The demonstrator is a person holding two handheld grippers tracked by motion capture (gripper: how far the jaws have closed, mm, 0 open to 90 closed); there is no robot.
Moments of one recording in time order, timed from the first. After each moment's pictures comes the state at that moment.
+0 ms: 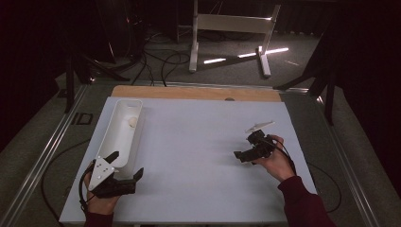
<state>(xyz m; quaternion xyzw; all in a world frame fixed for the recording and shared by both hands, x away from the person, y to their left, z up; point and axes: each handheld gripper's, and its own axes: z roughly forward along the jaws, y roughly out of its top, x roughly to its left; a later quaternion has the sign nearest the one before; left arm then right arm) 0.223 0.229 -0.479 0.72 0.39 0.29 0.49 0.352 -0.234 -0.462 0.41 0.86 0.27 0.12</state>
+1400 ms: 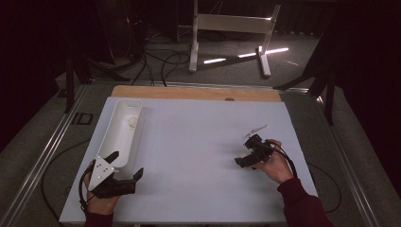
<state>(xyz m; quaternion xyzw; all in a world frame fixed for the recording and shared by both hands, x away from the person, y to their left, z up) 0.223 0.229 -0.479 0.72 0.39 0.29 0.49 0.350 -0.233 -0.482 0.41 0.88 0.22 0.10</state>
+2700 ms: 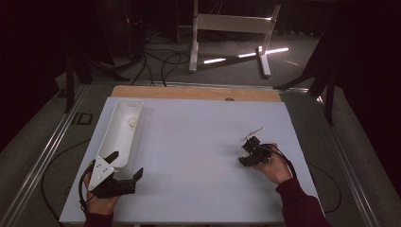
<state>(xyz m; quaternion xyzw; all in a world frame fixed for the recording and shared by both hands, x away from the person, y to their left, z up) 0.223 0.229 -0.479 0.72 0.40 0.29 0.49 0.350 -0.229 -0.491 0.41 0.89 0.18 0.11</state>
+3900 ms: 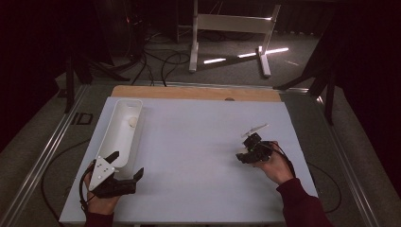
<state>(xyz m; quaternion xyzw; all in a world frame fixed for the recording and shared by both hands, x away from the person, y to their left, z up) 0.223 0.229 -0.479 0.72 0.39 0.29 0.49 0.344 -0.224 -0.466 0.42 0.87 0.22 0.11</state>
